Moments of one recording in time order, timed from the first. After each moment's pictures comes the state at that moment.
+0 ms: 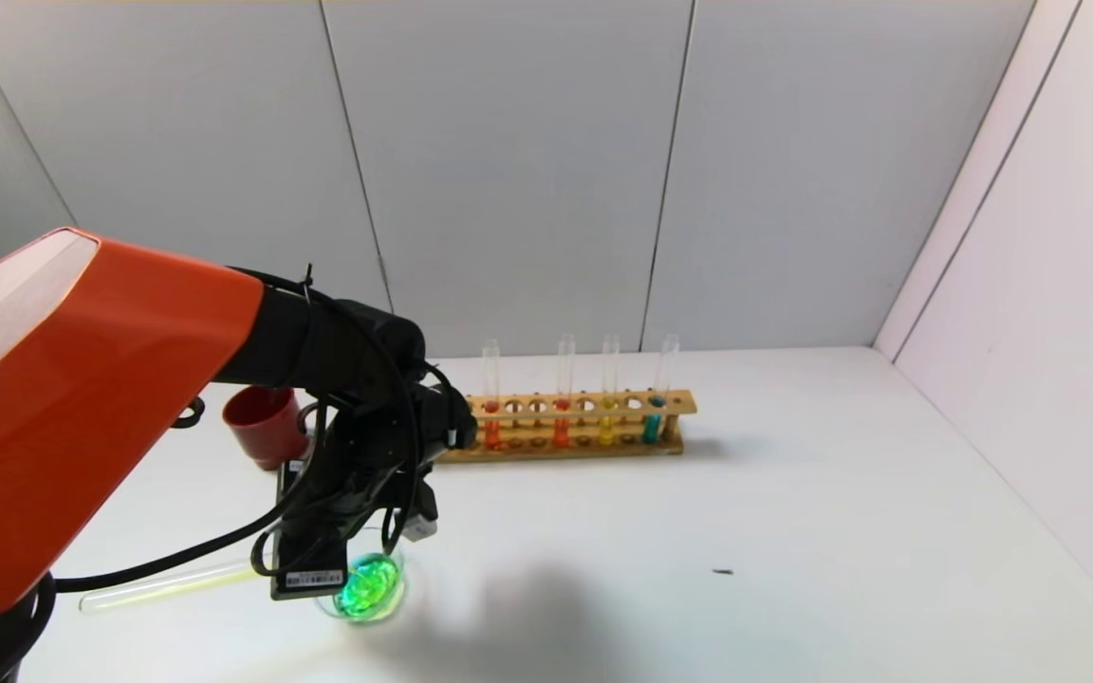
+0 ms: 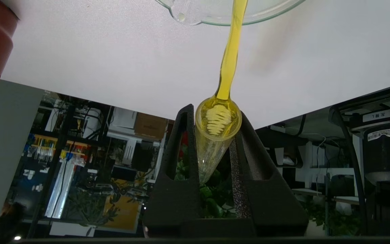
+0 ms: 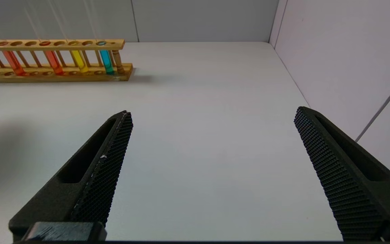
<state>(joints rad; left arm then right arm) -0.54 2.17 -1.53 1.20 0.51 0.53 0.00 0.00 0.00 -0.01 0.01 0.01</state>
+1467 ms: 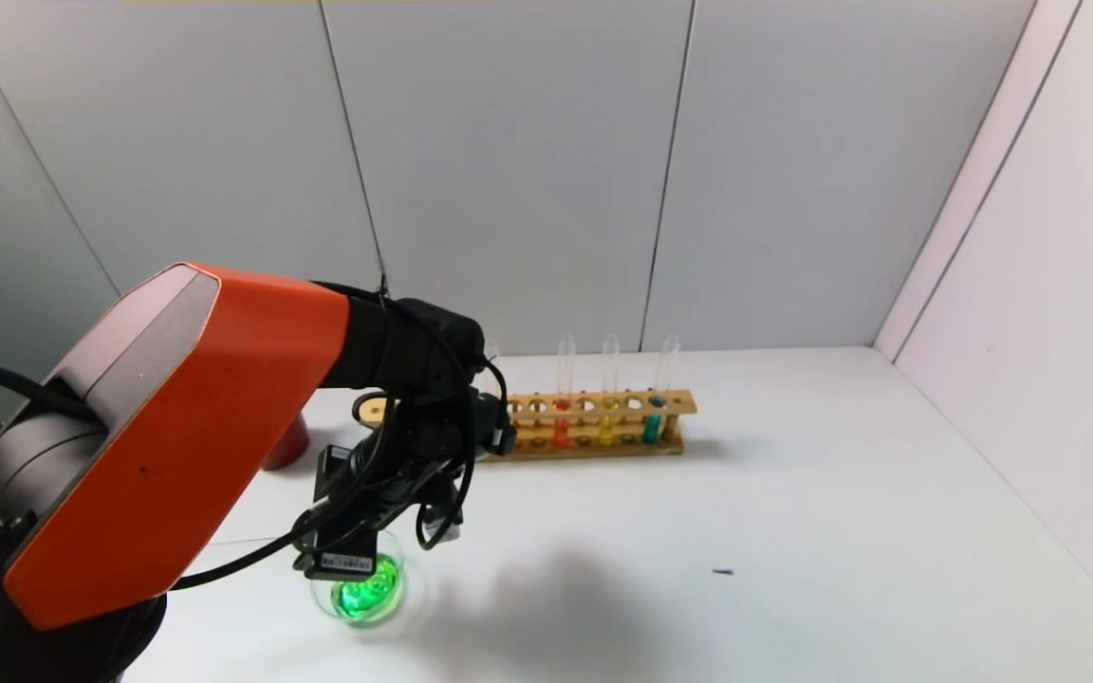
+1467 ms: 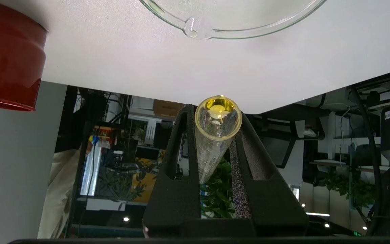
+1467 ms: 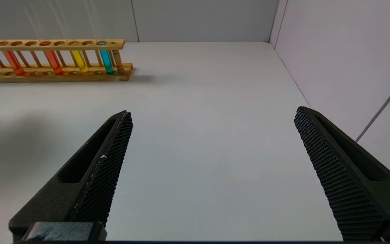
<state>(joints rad) -0.60 2.32 -1.78 1.42 0.57 0.52 0.00 0.00 0.00 -0.01 0.01 0.00</state>
